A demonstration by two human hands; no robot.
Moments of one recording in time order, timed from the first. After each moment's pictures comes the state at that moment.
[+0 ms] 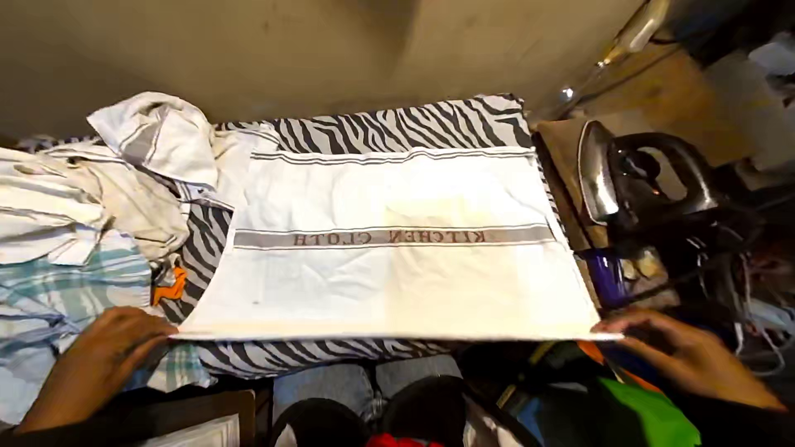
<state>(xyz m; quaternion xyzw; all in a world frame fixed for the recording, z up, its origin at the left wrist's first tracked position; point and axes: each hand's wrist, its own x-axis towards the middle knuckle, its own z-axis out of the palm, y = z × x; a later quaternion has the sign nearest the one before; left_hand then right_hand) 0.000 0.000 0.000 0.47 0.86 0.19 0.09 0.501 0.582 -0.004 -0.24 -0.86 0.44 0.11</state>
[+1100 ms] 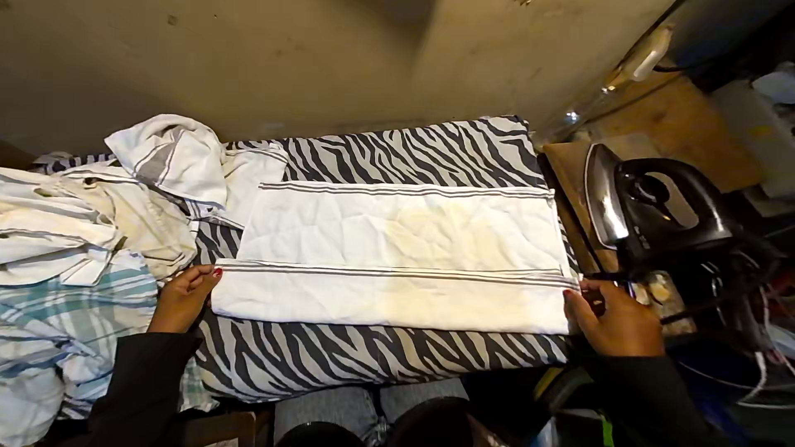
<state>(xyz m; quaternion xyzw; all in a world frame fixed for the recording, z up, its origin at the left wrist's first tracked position) -0.028 0.113 -0.043 0.09 0.87 0.45 0.16 0.404 0.573 -0.032 -0.43 -0.88 0.13 0.14</state>
